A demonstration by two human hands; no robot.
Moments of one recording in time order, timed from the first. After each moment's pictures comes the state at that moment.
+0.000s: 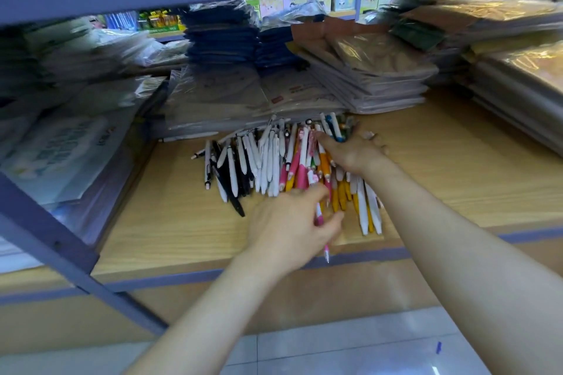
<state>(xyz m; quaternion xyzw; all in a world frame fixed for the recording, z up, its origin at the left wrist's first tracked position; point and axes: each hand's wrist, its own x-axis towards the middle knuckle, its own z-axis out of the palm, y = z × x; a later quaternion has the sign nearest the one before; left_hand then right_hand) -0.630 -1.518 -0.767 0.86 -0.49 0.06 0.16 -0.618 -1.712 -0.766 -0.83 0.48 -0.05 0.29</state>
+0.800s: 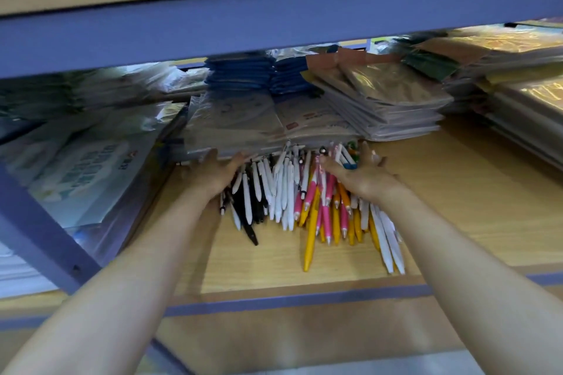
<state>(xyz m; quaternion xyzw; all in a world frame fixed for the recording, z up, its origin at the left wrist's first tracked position) -0.435 -1.510 -0.747 0.96 -0.15 -0.05 0.22 -0.615 -1.711 -0.758 -0.85 0.43 -0.02 0.32</state>
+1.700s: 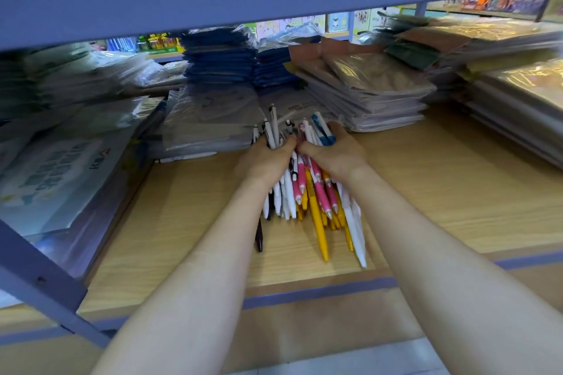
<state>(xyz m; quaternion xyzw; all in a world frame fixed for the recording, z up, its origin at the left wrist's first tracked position) -0.506 -1.594 -0.751 0.88 -0.23 -0.09 0.41 -0.592 -1.705 -0.756 -0.80 0.36 -0.21 0.43</state>
